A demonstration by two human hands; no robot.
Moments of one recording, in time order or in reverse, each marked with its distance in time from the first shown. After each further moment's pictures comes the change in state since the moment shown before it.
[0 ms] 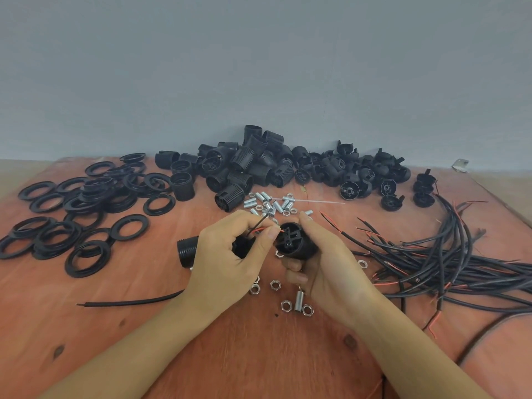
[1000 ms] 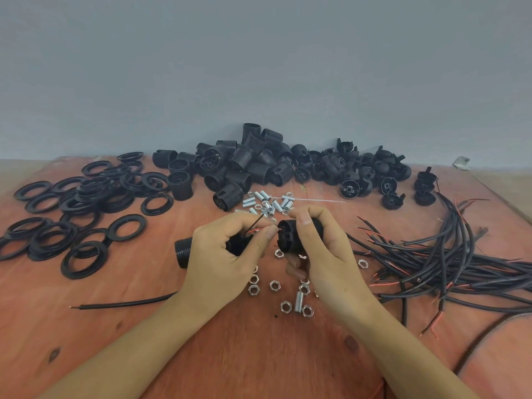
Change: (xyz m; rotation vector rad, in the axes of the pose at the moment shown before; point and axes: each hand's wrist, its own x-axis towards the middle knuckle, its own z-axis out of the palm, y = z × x) left_hand 0.001 0.003 -0.001 -0.086 0.025 -0.023; right_hand -0.008 0.000 0.010 -0.334 0.087 -0.340
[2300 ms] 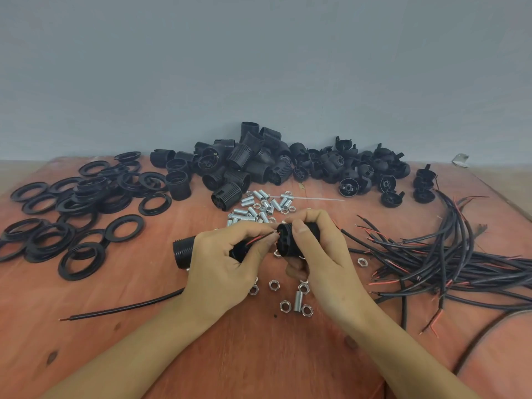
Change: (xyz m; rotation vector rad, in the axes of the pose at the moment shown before) left_hand -0.005 -0.003 0.003 0.048 -0.013 0.071; right_hand -0.004 0.005 -0.003 -0.054 -0.035 -0.029
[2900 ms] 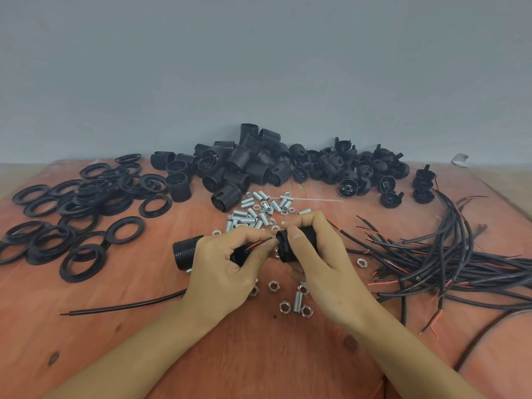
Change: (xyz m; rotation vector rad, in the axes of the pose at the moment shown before) left_hand -0.004 -0.003 0.002 -0.016 -0.029 -0.061; right_hand 0.001 0.005 -0.007 -0.179 -0.057 -0.077
